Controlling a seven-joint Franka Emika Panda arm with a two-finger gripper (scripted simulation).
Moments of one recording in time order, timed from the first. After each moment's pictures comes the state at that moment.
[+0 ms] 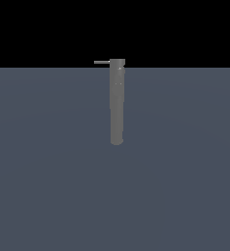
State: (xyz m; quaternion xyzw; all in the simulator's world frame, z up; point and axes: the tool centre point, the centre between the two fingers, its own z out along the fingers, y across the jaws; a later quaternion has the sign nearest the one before) arm -0.244 -0.012 0.491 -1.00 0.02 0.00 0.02
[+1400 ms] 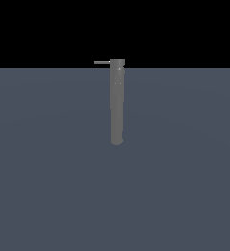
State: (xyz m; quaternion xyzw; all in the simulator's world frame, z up) arm -0.201 -0.022 0.489 -1.00 0.03 0.00 0.03
